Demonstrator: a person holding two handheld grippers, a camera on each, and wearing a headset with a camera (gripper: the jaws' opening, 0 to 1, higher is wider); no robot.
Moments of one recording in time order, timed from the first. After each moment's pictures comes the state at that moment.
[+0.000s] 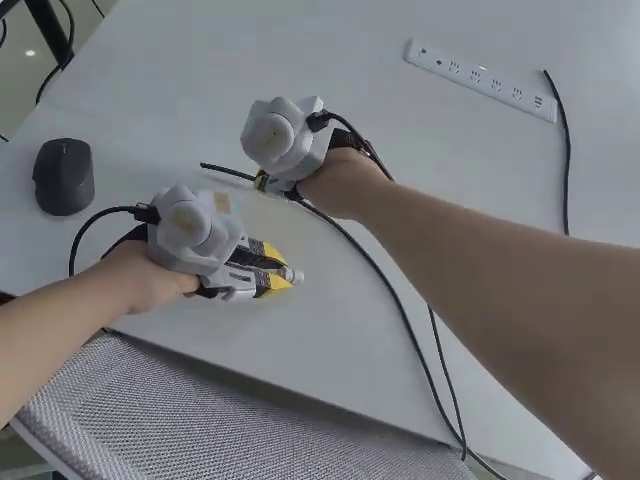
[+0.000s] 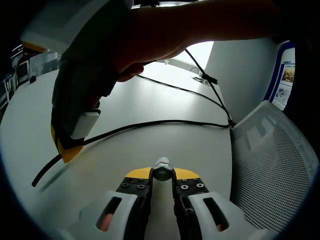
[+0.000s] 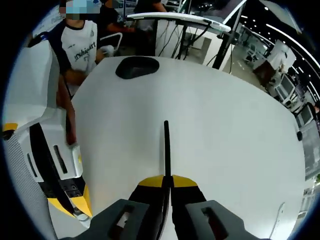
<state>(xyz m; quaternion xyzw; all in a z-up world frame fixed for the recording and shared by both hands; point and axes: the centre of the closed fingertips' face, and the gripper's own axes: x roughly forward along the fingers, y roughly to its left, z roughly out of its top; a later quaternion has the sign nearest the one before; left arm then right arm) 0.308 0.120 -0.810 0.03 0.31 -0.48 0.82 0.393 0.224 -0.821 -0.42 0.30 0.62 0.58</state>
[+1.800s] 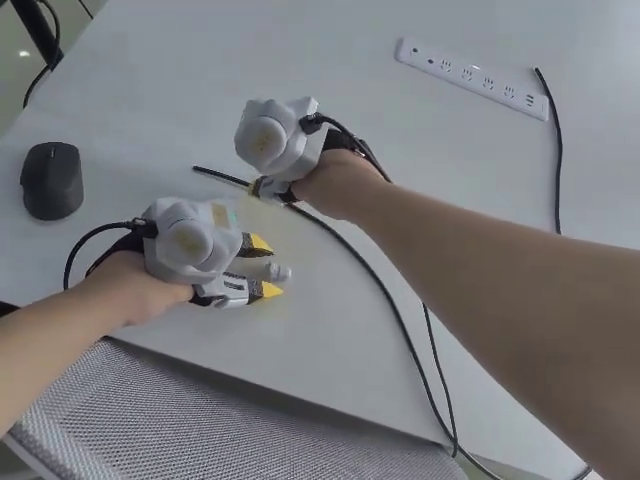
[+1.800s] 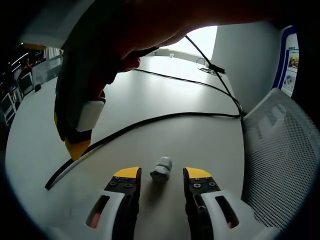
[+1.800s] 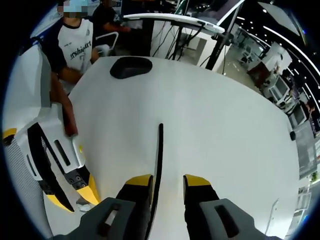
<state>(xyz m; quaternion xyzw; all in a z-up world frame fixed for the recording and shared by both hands) 0.311 0.125 -0.816 0.09 0.32 -0.45 0.83 0.409 0.217 -0.802 -0.43 0.28 0.60 0.61</state>
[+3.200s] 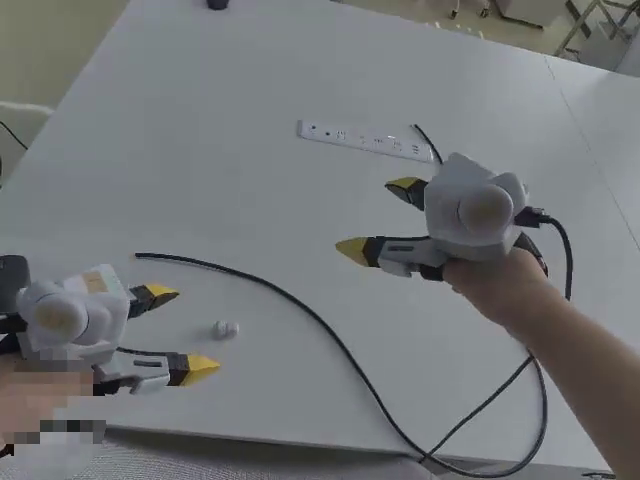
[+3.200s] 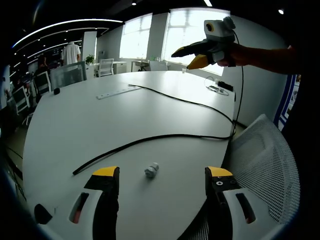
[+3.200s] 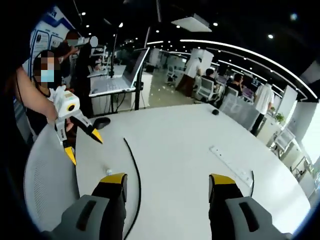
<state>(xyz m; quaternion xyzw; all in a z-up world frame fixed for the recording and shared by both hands) 0.271 0.152 -0.726 0.04 0.29 -0.39 0.87 0.388 -0.019 -0.618 -0.20 0.21 0.44 0.85</state>
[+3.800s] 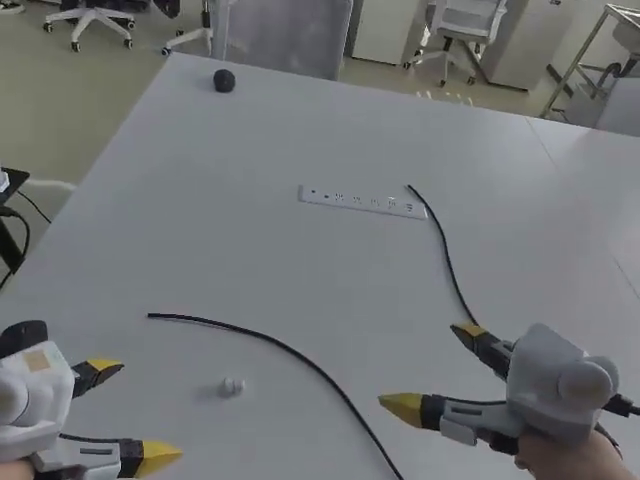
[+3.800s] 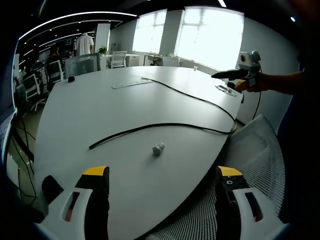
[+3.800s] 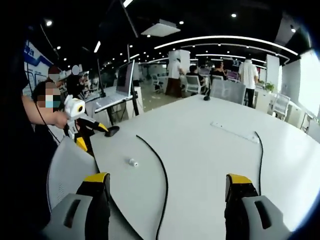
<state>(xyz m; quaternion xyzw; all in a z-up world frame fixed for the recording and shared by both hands) 0.238 0.201 -0.716 0.02 0.32 -0.34 0.88 0.298 -0.079 -0.657 -0.07 0.25 0.42 0.87</state>
